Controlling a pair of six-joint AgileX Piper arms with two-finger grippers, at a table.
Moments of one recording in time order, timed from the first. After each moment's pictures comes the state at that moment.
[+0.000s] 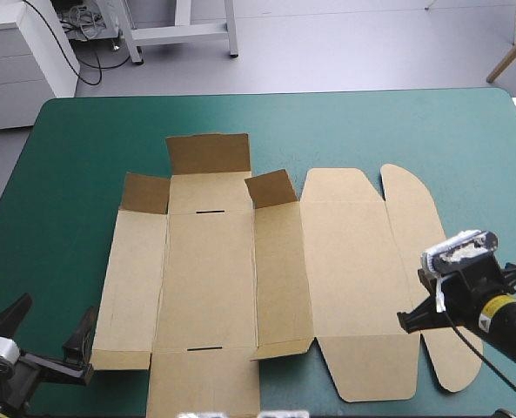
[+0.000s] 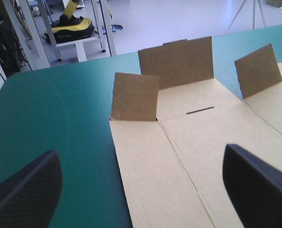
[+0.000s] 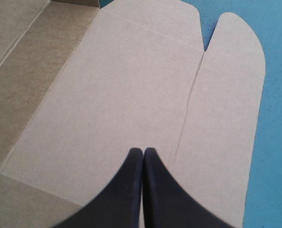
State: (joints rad) left arm -0.36 0.03 -0.44 0.23 0.69 -0.15; right arm 0.48 0.66 -0.79 -0.13 0.88 0.06
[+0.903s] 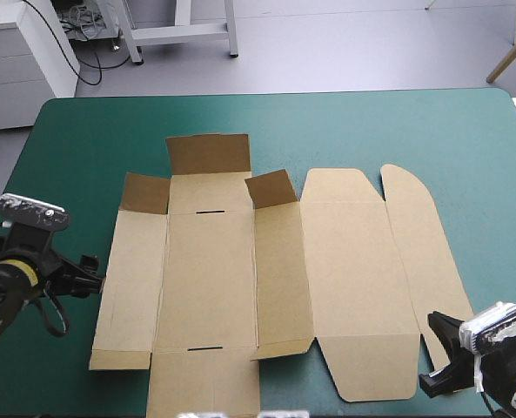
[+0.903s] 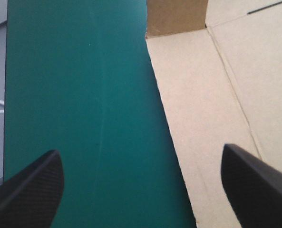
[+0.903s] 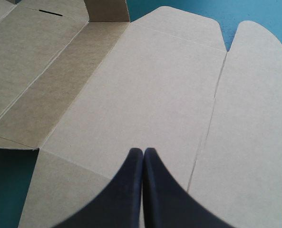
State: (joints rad) left arm -0.36 0.83 -1.00 0.35 1.14 -0.15; right arm 0.48 0.25 -0.55 -0.01 0.85 0.04
